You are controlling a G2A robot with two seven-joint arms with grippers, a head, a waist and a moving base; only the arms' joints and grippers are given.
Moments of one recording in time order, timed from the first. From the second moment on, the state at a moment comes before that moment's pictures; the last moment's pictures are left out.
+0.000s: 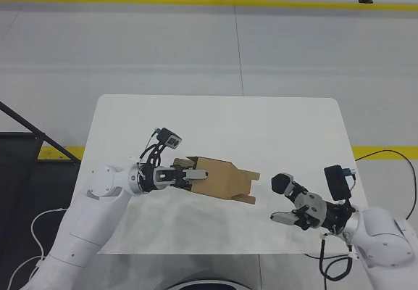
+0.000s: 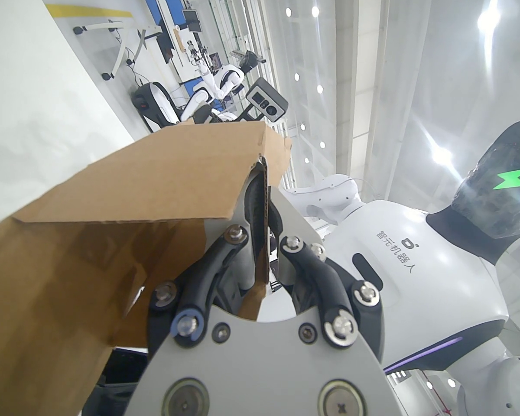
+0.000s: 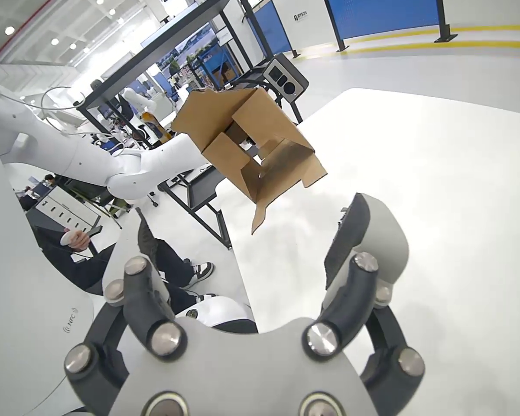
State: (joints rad) left arm 1.05 -1.15 -1.20 -1.44 -0.71 -0.40 -1.28; right arm -1.47 -0.92 1.50 -1.92 -0.11 -0.83 0.67
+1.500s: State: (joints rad) left arm 1.08 -1.15 -1.21 -1.49 -0.66 -0.42 -1.20; right arm -1.26 -0.91 1.33 -1.75 0.50 -0.39 1.03
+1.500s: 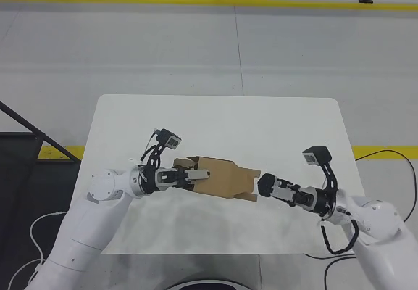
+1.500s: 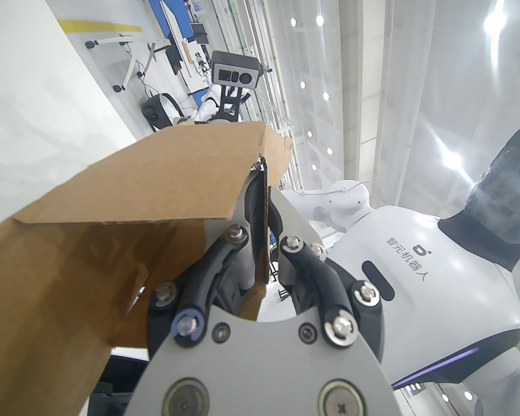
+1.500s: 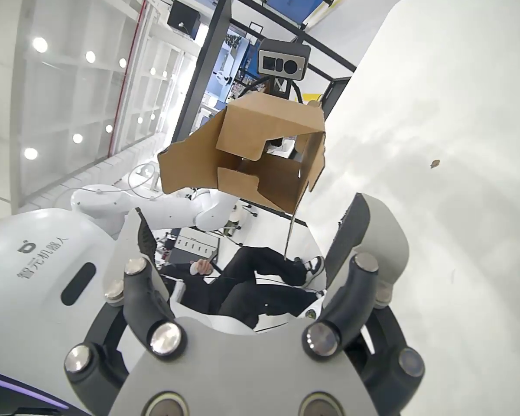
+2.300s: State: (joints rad) left arm 1.09 -1.15 -1.20 -1.51 -0.60 -0.40 -1.15; right arm -1.14 -0.93 1.26 -1.71 0.55 -0.17 1.06
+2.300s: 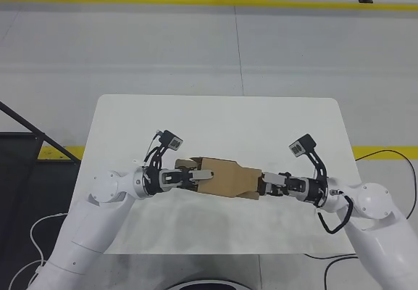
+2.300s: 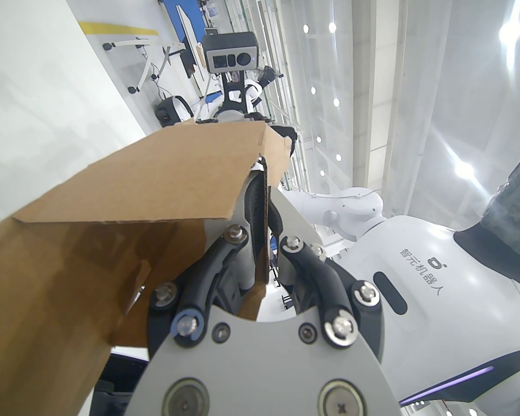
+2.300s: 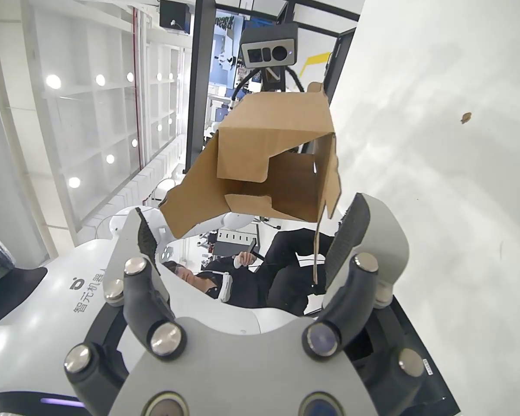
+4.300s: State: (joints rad) left arm 1.07 -1.14 -1.19 -1.49 -0.60 -0.38 -1.13; right arm -1.25 -0.94 1.31 -1.85 0.31 -0.14 0.86
